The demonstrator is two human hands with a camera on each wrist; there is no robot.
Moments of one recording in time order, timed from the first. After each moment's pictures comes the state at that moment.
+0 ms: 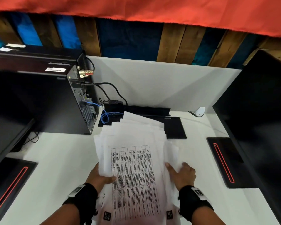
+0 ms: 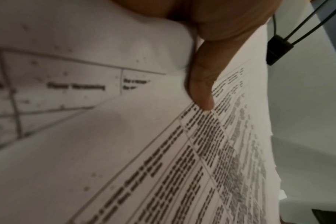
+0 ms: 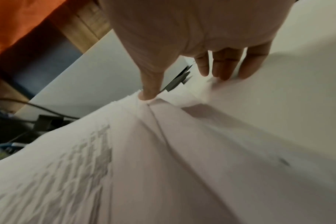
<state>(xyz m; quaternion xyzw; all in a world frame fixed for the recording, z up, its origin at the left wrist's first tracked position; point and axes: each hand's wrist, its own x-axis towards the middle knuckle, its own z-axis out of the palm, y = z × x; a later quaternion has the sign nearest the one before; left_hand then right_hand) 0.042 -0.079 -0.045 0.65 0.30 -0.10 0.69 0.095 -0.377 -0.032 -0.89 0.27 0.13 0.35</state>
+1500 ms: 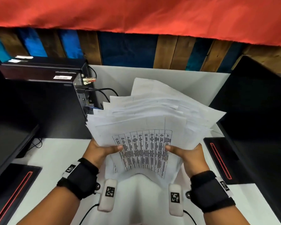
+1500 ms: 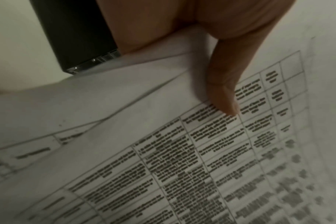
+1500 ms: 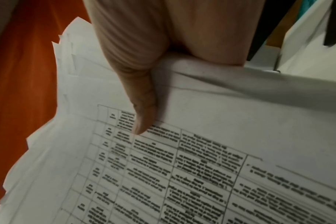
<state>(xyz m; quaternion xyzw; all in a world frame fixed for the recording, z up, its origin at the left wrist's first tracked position) 0.074 -0.078 0.088 0.60 0.05 0.02 0.80 0.085 -0.355 0.118 -0.65 0.03 0.00 0.76</state>
